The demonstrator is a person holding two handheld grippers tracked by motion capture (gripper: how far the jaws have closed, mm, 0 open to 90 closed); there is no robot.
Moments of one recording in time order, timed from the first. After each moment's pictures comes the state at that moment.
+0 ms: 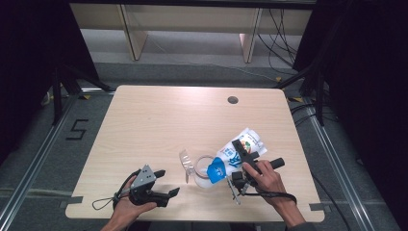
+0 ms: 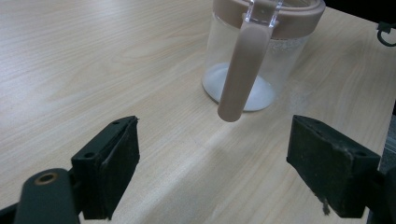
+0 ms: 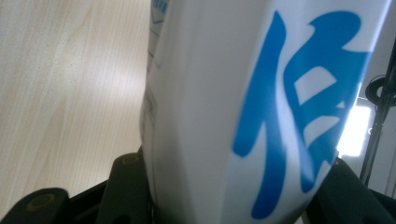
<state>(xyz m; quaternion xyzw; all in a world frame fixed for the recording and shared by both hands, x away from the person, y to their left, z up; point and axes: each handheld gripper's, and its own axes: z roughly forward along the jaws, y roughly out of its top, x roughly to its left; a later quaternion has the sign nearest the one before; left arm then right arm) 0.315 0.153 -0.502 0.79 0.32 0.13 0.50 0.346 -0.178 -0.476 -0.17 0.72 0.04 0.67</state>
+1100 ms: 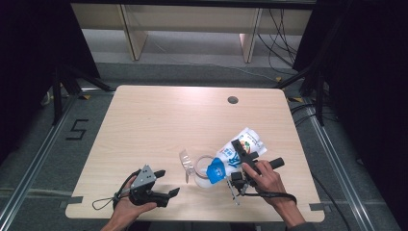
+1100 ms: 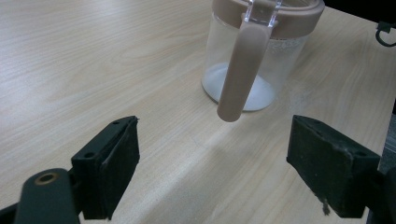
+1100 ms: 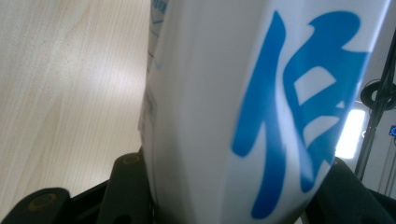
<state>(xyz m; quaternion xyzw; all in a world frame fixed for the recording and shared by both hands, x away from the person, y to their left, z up) 0.314 0.153 -0.502 0.79 0.32 0.13 0.50 0.345 -0.176 -0.474 -0.19 0.71 0.03 0.67</state>
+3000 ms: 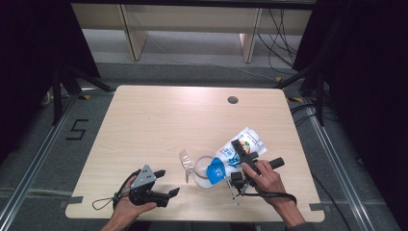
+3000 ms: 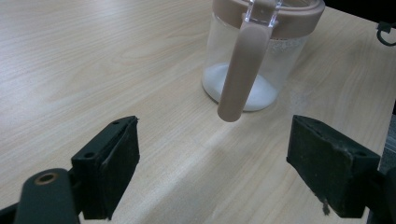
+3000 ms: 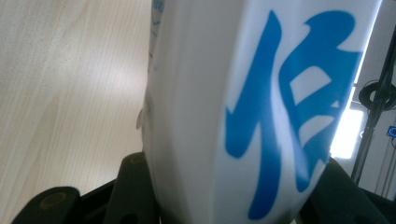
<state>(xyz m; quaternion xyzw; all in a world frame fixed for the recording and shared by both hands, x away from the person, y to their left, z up) 0.314 0.153 -0.502 0.79 0.32 0.13 0.50 0.345 -0.175 -0.473 -0.19 0.71 0.03 0.68</state>
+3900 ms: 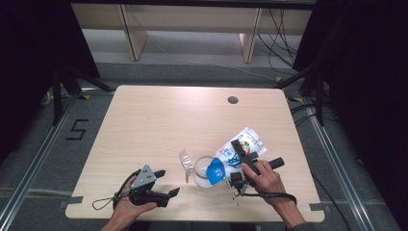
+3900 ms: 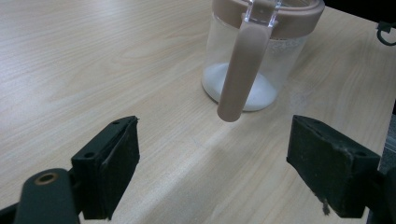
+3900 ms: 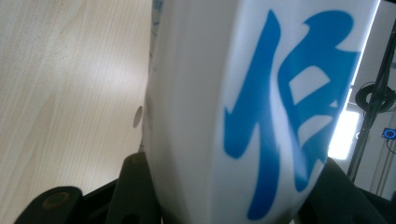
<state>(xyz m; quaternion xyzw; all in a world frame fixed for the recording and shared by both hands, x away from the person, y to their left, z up) 0.314 0.153 -0.502 0.79 0.32 0.13 0.50 0.344 -0.174 -0.473 -0.19 0.71 0.02 0.68</state>
